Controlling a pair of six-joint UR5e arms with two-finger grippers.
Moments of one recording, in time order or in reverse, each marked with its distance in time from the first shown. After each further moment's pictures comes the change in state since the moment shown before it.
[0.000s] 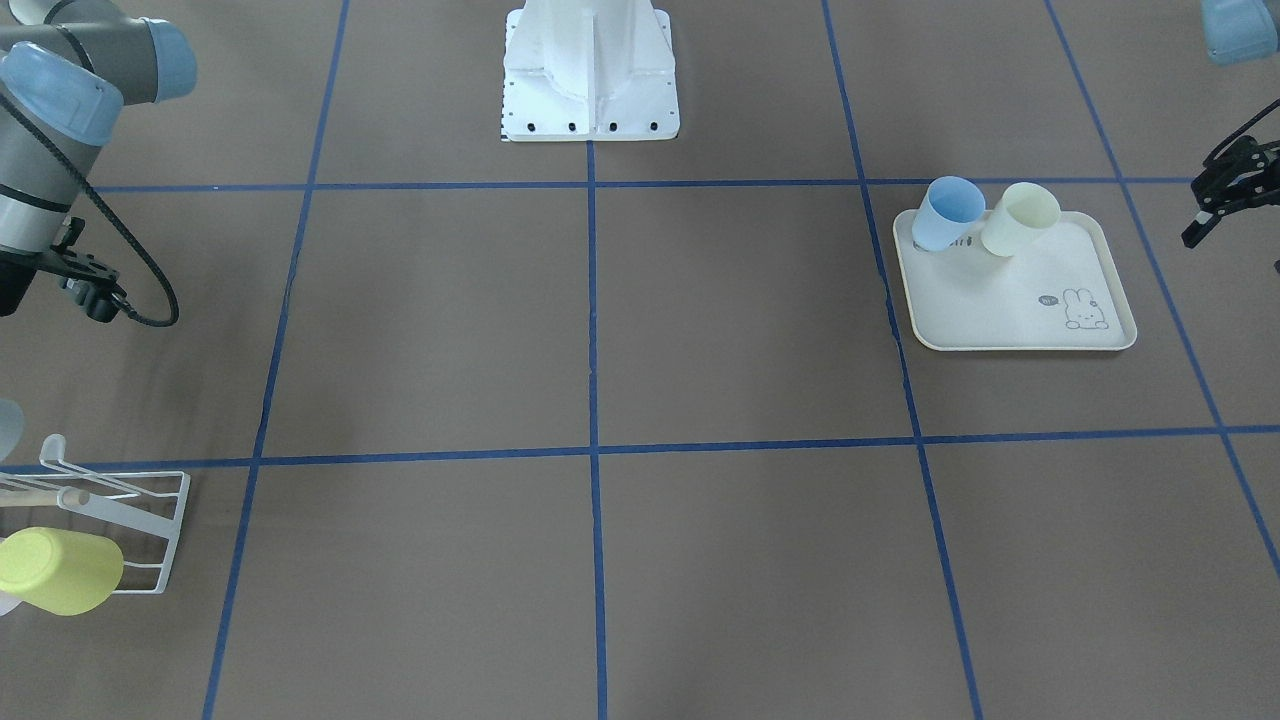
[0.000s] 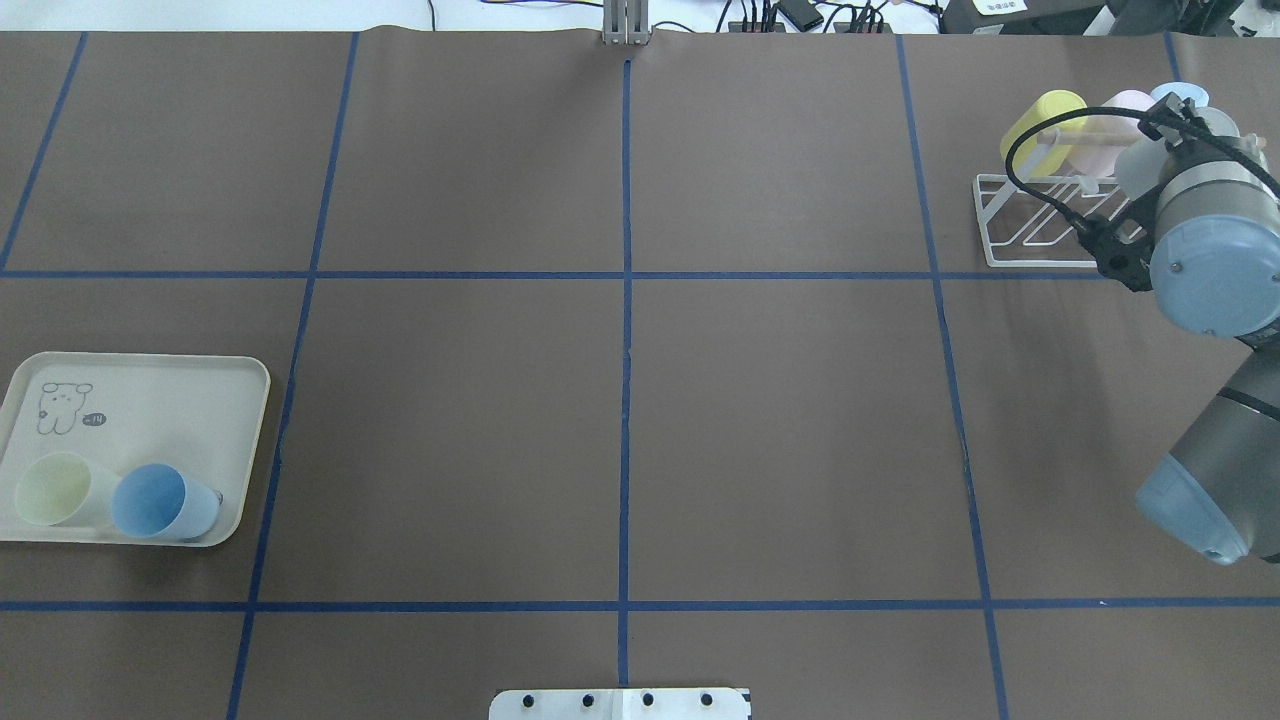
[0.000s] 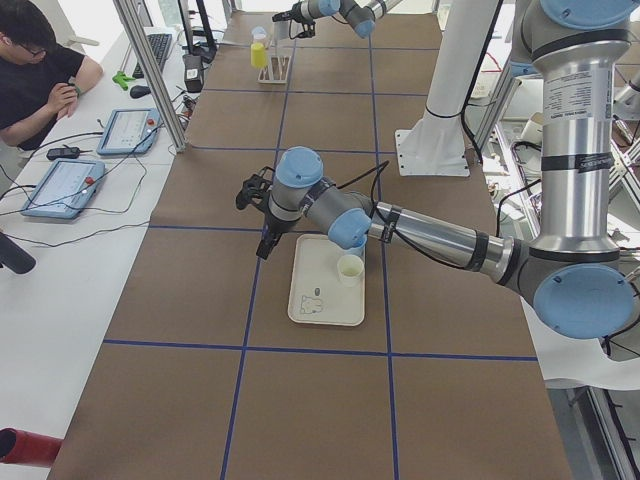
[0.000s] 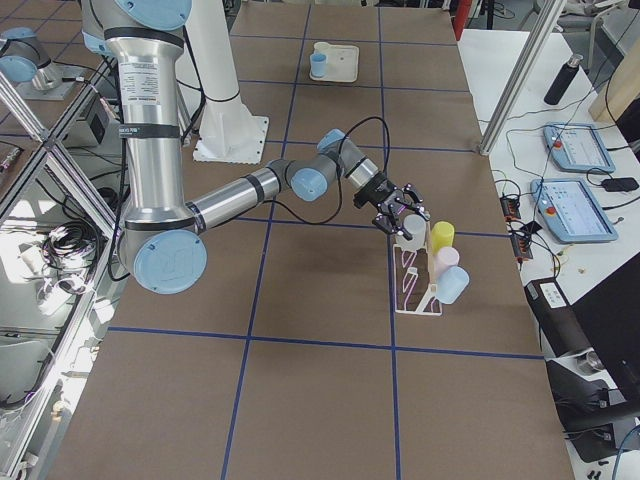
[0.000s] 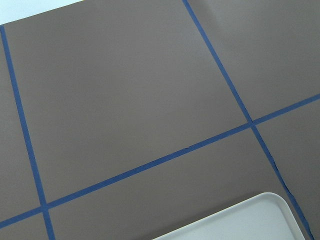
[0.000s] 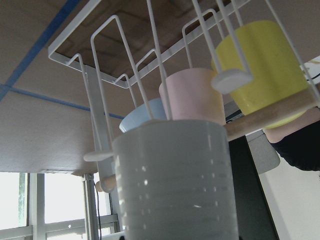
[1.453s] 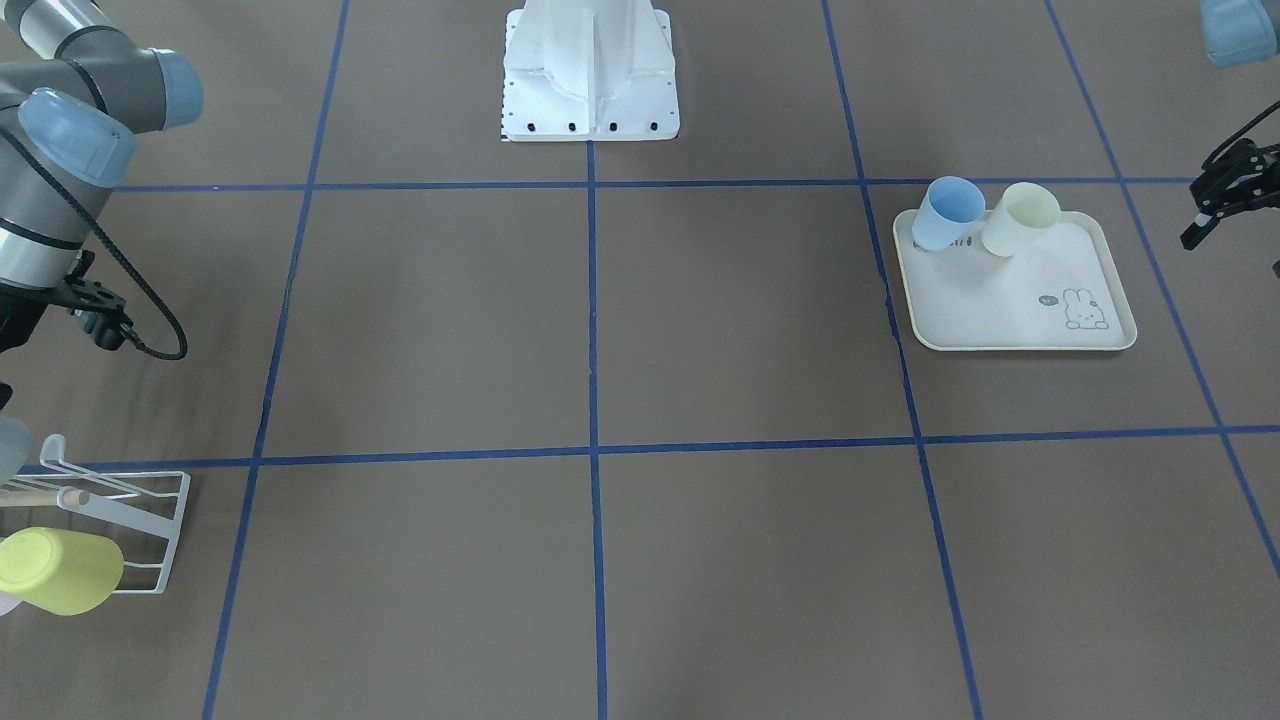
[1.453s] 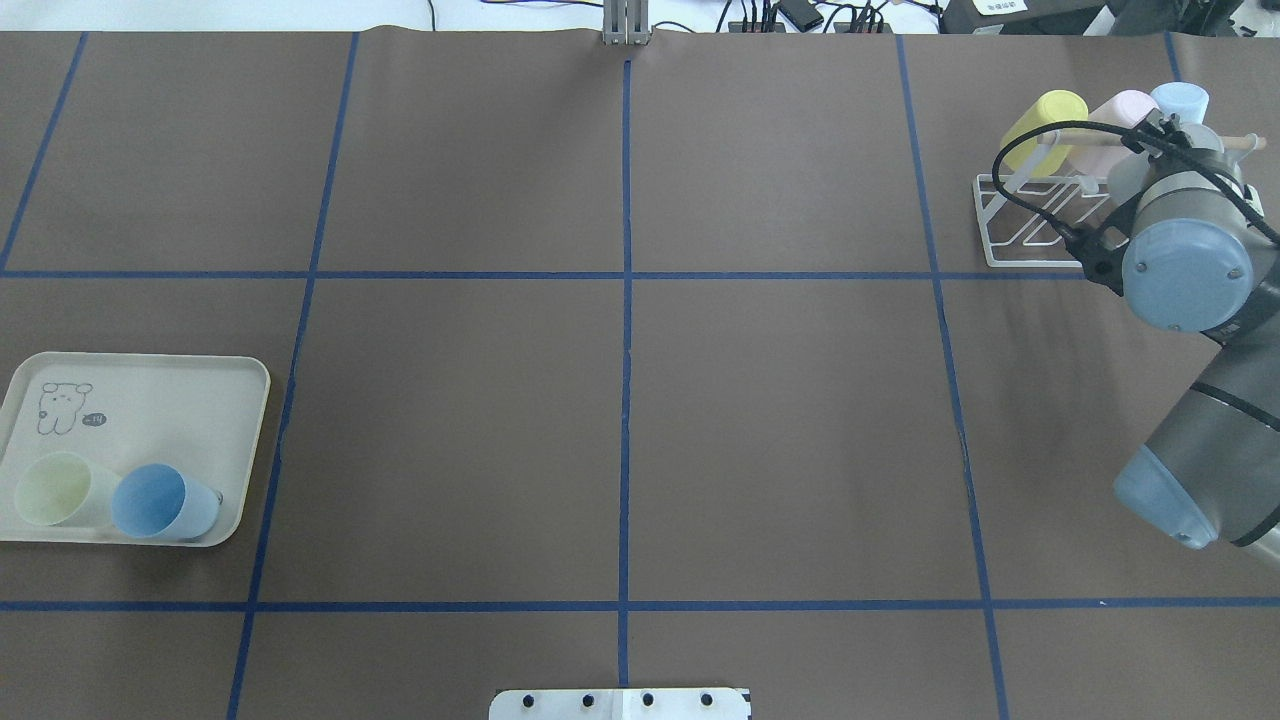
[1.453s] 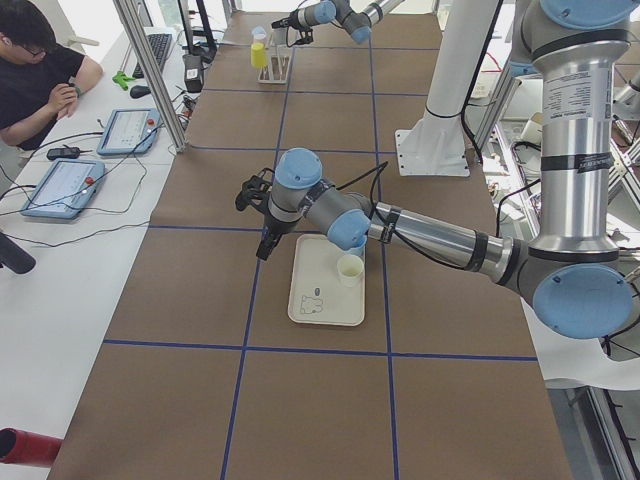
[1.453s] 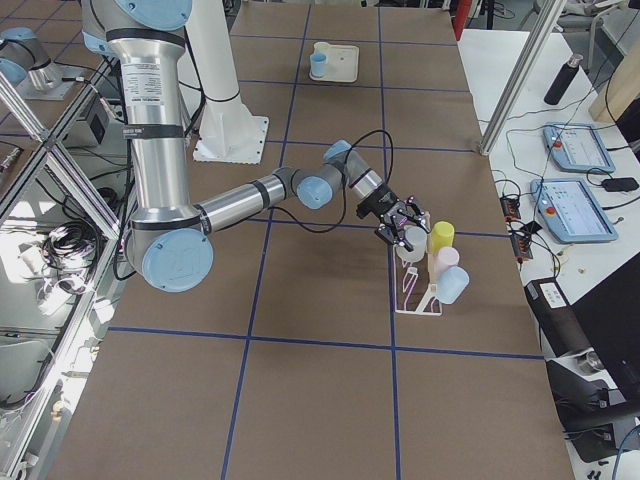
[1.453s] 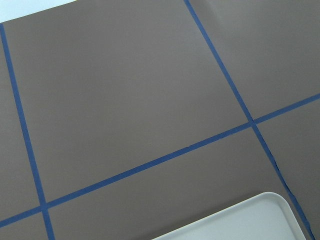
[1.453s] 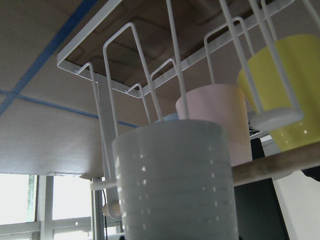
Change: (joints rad) left arm 0.002 -0.002 0.006 -0.001 0.000 0.000; right arm -0.006 0.037 -0.096 0.003 0.000 0.002
